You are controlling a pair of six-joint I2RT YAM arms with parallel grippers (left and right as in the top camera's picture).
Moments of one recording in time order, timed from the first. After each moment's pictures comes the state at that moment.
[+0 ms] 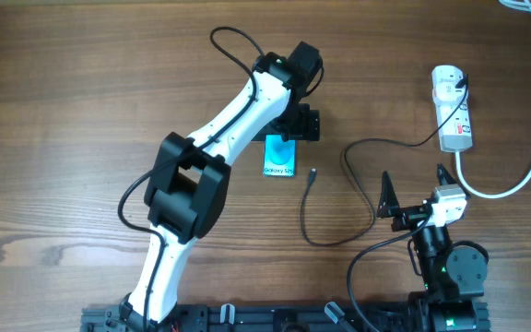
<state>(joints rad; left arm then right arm) -0.60 2.29 1.95 -1.17 0.06 -0.55 0.05 0.01 0.01 0.00 -0.08 0.00</state>
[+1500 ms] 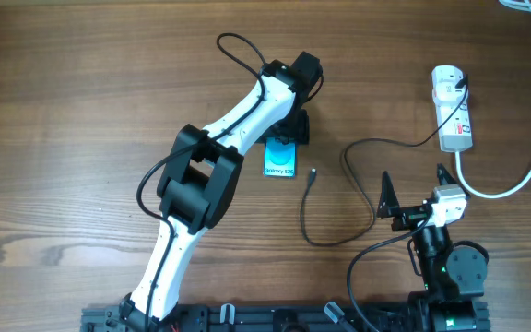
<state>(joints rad) -0.60 2.39 1.96 -1.13 -0.01 -0.54 0.05 0.01 0.01 0.00 -0.08 0.00</state>
